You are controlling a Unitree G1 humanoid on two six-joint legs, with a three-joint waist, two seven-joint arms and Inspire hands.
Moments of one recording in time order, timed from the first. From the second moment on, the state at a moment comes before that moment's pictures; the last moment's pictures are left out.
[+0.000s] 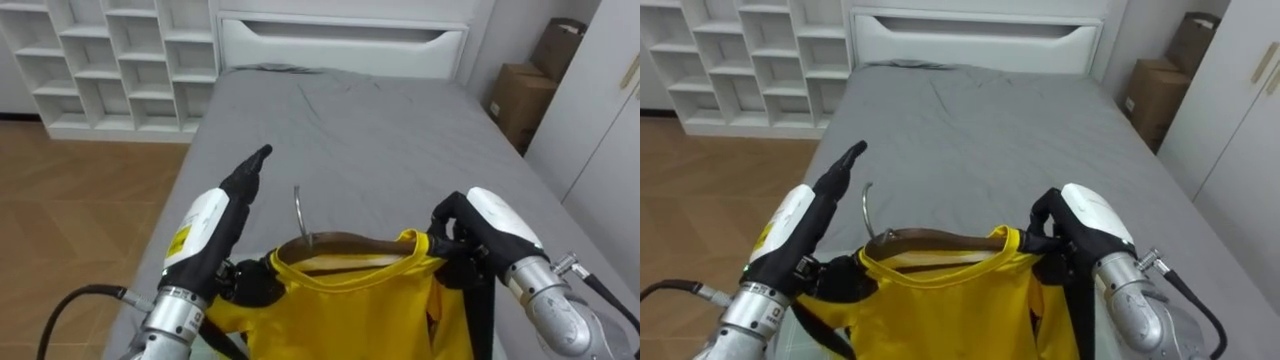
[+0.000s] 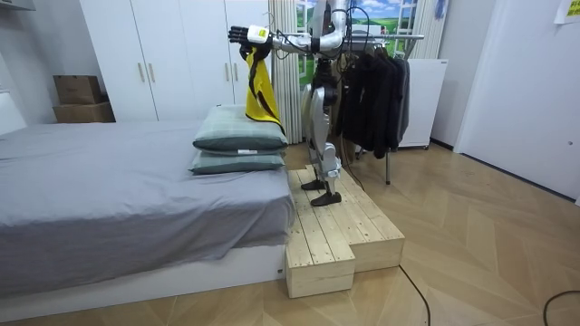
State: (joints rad) left arm -0.03 0.35 -0.22 0.01 0.42 -0.15 0.16; right arm -0.23 -0.46 0.14 0.28 -0.52 -0.08 0.08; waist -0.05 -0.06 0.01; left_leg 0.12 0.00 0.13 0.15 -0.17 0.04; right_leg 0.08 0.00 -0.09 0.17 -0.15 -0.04
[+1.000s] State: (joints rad) left arm 0.01 0.35 -0.18 0.02 0.44 -0.15 0.15; right arm -0.11 -0.46 0.04 0.39 -0.06 -0.09 0.07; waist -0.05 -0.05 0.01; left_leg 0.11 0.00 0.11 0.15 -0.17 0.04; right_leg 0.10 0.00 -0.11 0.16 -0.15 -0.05
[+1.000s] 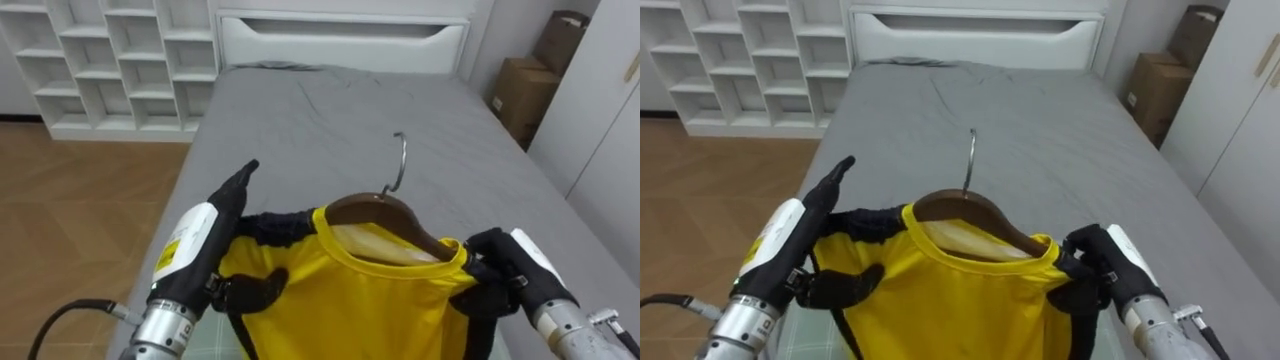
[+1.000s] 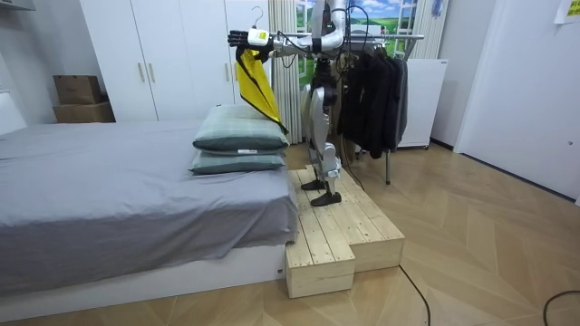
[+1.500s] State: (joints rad) left arm 0.04 0.35 -0.13 0.02 0.45 -0.15 0.19; right arm -0.08 -0.46 -0.10 0.50 0.05 -0.09 0.01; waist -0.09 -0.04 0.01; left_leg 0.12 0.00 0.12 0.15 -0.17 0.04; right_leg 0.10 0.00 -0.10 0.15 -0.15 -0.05
